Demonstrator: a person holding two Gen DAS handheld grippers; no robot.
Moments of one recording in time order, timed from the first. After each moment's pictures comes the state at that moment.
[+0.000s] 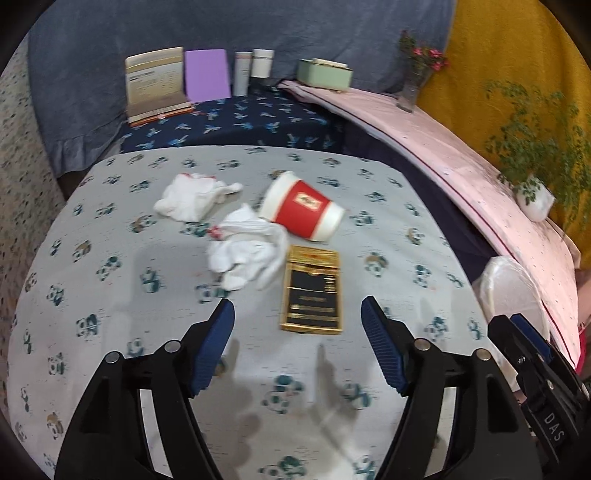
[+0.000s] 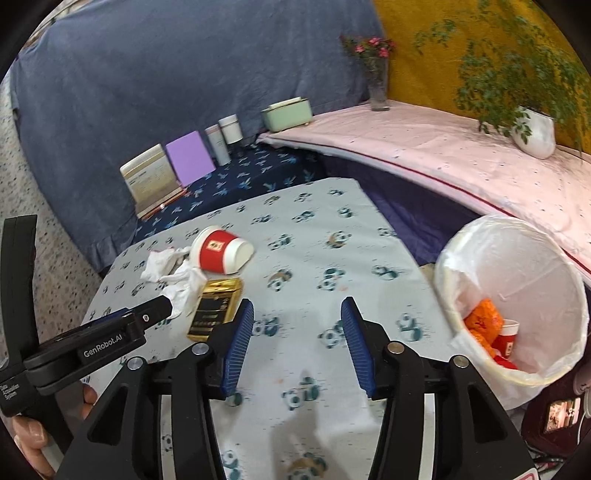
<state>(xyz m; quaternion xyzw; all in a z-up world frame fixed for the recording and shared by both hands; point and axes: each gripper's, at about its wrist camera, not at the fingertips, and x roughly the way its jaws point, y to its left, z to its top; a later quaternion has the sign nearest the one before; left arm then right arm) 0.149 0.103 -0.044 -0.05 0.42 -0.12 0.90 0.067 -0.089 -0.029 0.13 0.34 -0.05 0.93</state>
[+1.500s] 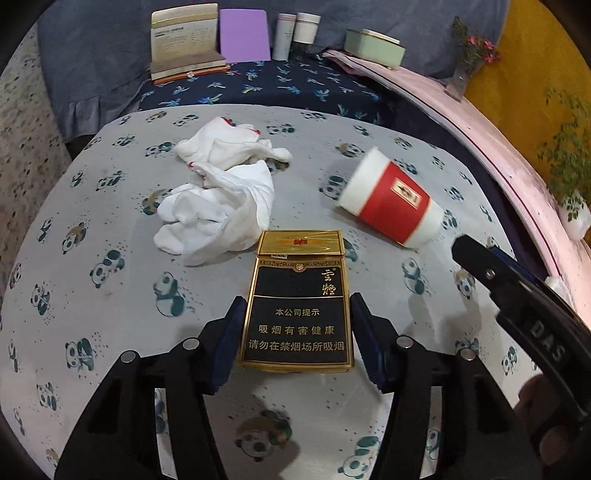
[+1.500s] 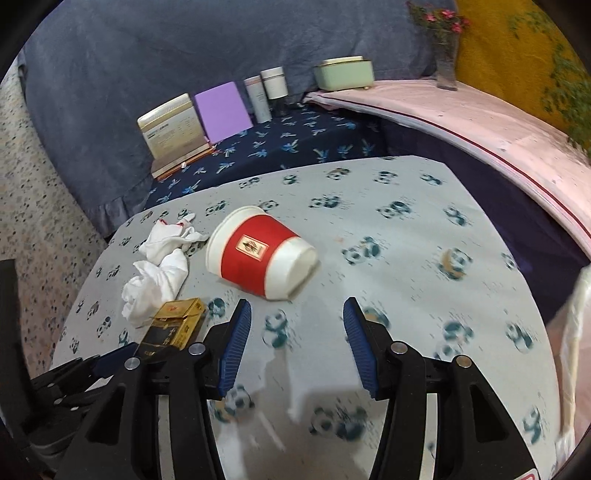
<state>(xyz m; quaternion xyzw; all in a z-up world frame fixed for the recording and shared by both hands) 0.222 0.138 -0.099 -0.06 0.47 -0.07 0.88 0.222 -0.040 -0.078 0.09 0.39 0.02 0.91</state>
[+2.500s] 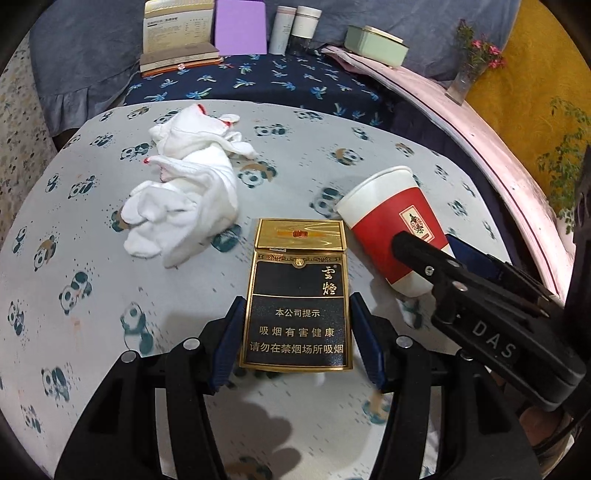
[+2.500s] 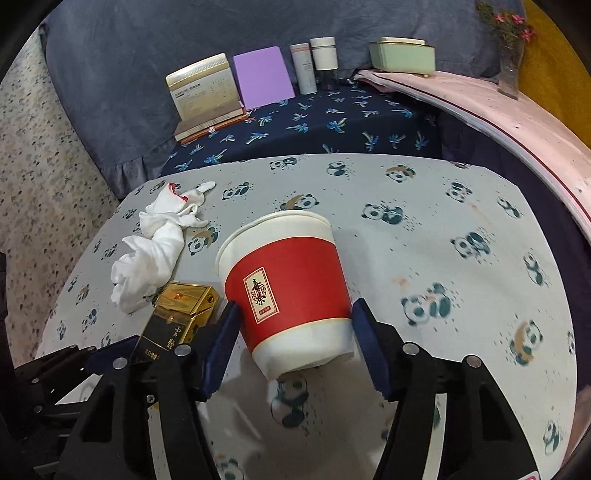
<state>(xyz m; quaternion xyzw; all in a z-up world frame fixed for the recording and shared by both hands) 0.246 0.126 -0.107 -0.08 0.48 -0.09 0.87 0.271 -0.034 -0.100 0.05 0.43 0.09 0.90</state>
